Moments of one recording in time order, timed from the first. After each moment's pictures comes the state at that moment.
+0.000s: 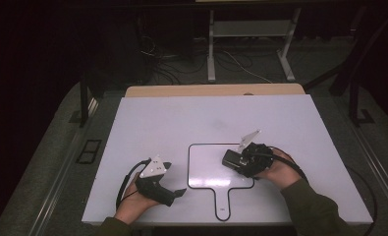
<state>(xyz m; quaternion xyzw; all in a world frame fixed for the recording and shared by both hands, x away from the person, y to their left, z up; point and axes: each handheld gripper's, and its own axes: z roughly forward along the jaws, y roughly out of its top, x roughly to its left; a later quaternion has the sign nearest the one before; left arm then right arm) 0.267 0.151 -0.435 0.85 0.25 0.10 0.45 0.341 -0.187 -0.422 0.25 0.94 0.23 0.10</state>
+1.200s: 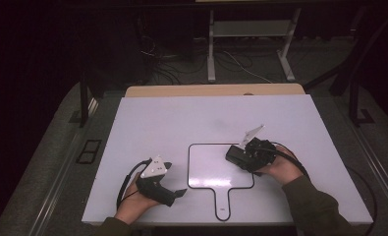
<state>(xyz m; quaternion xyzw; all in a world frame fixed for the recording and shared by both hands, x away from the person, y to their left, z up) 0.266 0.149 -0.435 0.85 0.25 0.10 0.45 0.353 -0.196 -0.423 0.27 0.93 0.23 0.09</state>
